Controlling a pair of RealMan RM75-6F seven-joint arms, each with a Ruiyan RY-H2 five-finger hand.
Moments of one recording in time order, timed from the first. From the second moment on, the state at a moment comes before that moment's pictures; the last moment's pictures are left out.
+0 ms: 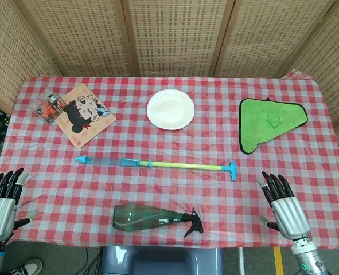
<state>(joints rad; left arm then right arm) 0.00 -1.26 0.00 -1.62 1.61 1.61 0.21 0.11 -1.25 -0.03 -1.63 -1.70 1.48 -0.17</state>
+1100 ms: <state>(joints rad) 0.01 -1.26 0.00 -1.62 1.61 1.61 0.21 0.11 -1.25 -0.02 -1.63 -1.70 1.49 -0.16</state>
